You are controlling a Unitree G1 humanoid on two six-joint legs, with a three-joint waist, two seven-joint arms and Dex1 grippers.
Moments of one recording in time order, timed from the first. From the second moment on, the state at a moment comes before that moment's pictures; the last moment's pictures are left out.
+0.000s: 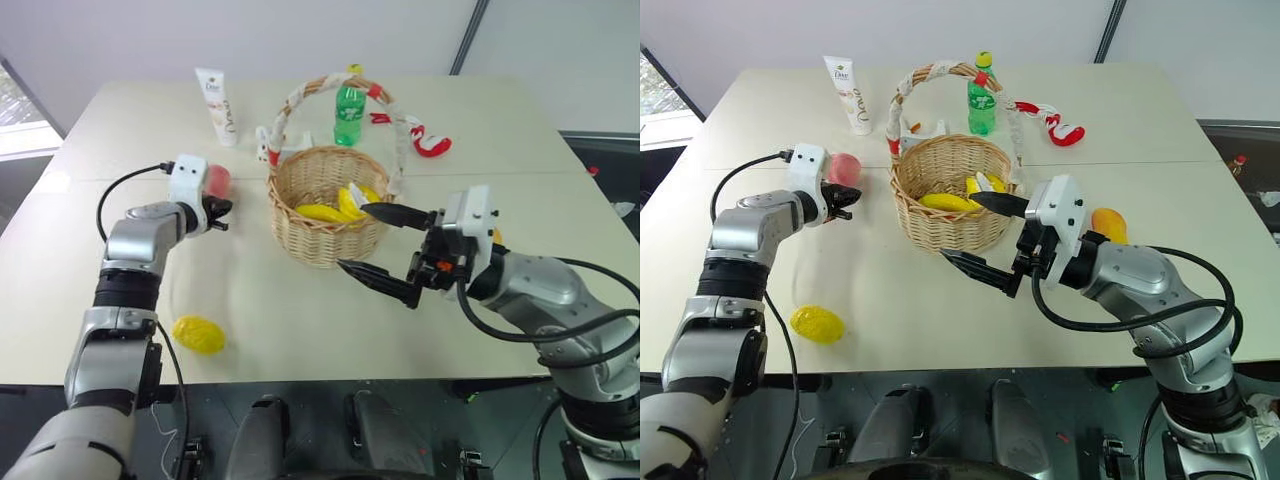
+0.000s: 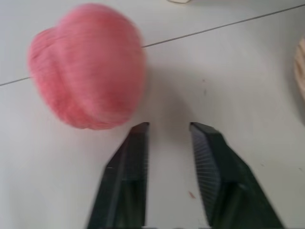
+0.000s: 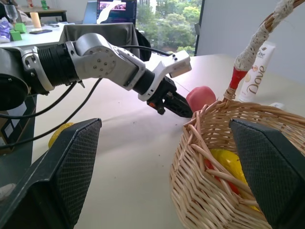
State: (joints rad) left arm -0.77 0.51 0.06 0.40 -0.22 0.75 -0.48; right arm -0.32 -0.64 -0.02 -0.65 0.74 0.60 0.66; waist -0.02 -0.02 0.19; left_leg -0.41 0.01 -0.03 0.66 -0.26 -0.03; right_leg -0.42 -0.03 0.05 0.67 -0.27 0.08
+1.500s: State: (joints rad) left arm -1.12 0.43 0.17 1.17 -0.12 0.30 -0.33; right arm -0.36 -0.59 0.03 -0.59 0.68 0.58 0.68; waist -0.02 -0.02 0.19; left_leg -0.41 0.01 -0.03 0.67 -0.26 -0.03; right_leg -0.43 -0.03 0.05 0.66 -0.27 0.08
